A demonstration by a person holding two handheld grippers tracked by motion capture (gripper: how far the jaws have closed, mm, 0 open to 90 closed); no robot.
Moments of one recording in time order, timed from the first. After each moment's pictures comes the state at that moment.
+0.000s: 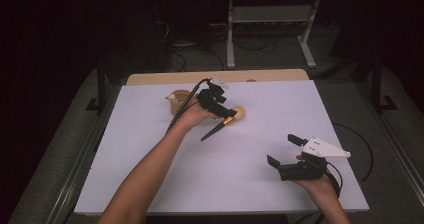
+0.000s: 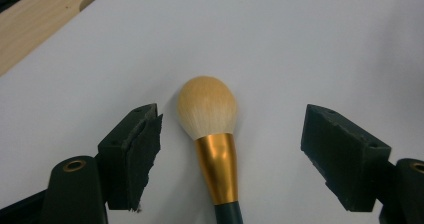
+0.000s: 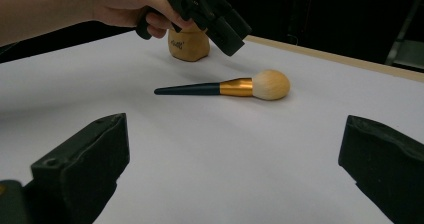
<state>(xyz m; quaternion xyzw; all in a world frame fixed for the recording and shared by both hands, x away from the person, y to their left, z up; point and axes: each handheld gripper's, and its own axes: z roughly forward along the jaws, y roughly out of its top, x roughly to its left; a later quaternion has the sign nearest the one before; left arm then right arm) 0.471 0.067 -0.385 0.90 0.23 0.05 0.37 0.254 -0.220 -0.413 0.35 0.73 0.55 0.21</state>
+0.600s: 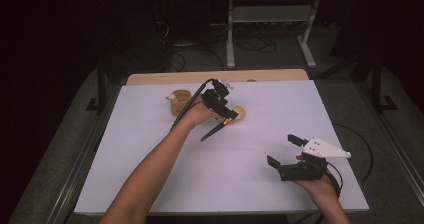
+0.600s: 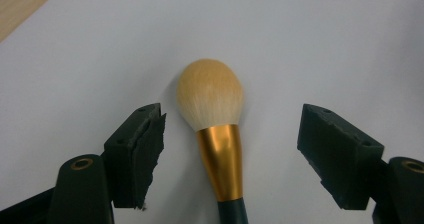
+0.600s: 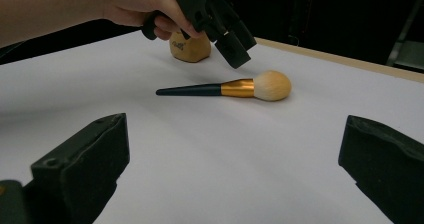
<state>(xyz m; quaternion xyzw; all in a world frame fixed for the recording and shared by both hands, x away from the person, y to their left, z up) 0.478 0.053 -0.388 0.92 0.24 0.05 0.31 0.254 -0.220 -0.413 0.35 0.73 0.55 0.21</state>
